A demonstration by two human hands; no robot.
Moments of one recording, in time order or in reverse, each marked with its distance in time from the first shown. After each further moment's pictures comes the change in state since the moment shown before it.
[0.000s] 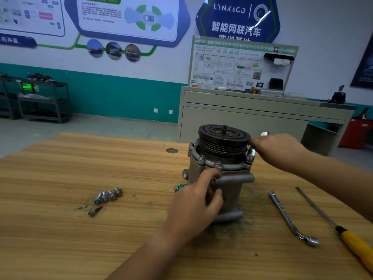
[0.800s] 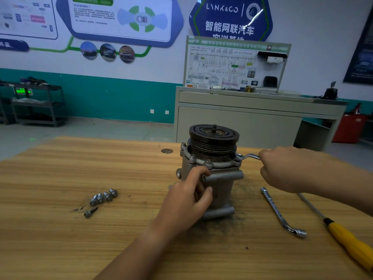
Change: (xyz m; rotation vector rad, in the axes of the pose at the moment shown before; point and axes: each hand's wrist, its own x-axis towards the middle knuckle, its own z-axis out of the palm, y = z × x) left_hand 0.001 -0.007 -0.002 -0.069 -0.040 0.000; right_hand -0.056 -0.019 -0.054 0.177 -0.379 0.205
